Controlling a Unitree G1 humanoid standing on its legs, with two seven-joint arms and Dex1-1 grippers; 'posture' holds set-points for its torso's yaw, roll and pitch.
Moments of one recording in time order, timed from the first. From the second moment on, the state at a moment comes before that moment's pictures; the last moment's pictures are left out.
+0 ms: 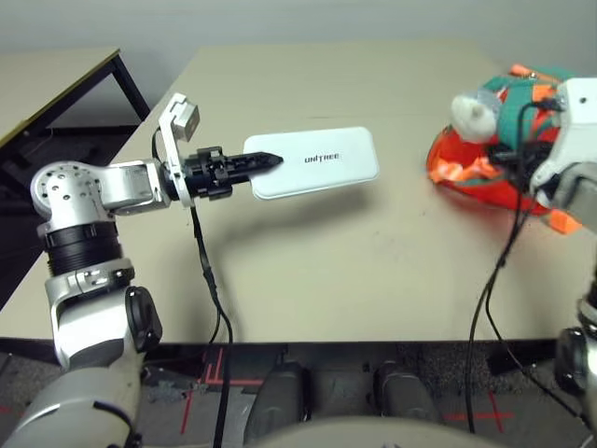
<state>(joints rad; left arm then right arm) -0.80 0.62 0.41 0.32 -1.15 1.59 -0.48 -0.60 -0.76 -0.45 -0.46 0.63 1.57 0.43</state>
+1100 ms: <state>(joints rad) -1.15 0.92 -0.11 0.12 -0.82 1.33 -1.15 0.13 -1.12 -0.63 -0.61 1.56 1.05 0.24</state>
